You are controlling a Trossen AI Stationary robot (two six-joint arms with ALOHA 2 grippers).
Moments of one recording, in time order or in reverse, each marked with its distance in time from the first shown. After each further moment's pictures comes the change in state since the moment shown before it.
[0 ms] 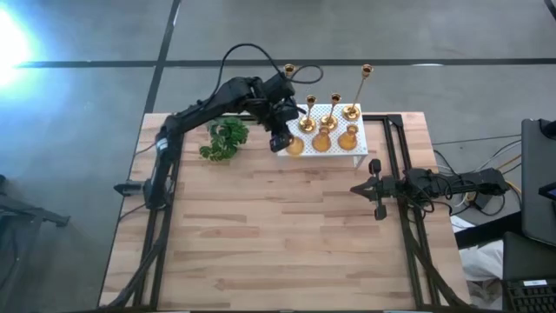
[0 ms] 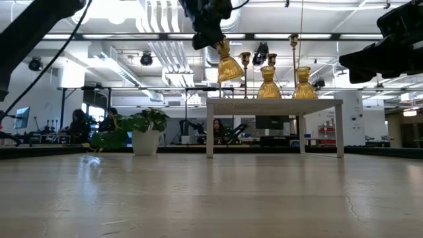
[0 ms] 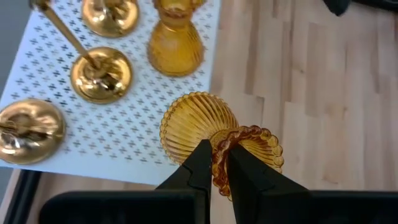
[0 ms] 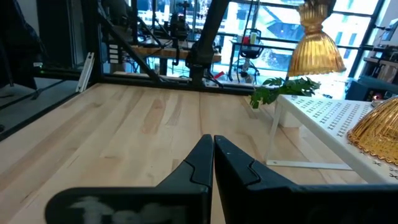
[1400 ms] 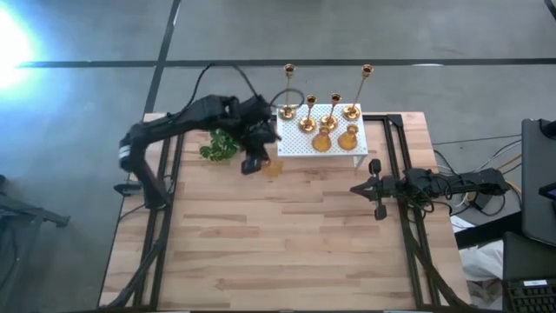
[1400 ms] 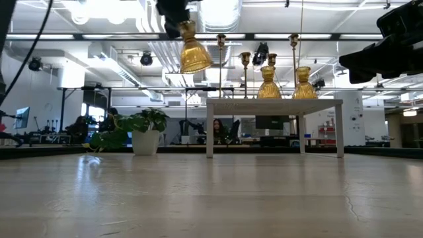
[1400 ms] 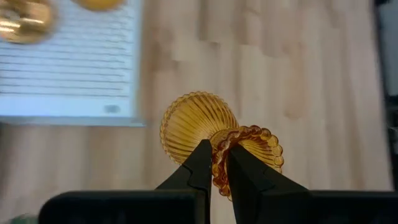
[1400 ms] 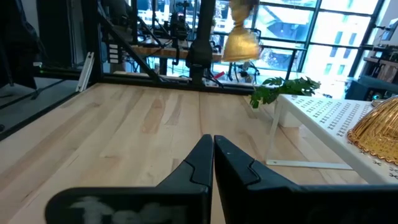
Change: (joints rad) left arm -0.106 -0.341 -0.454 0.055 0.012 0.035; right arm 0.000 0.002 0.000 0.000 0.000 0.000
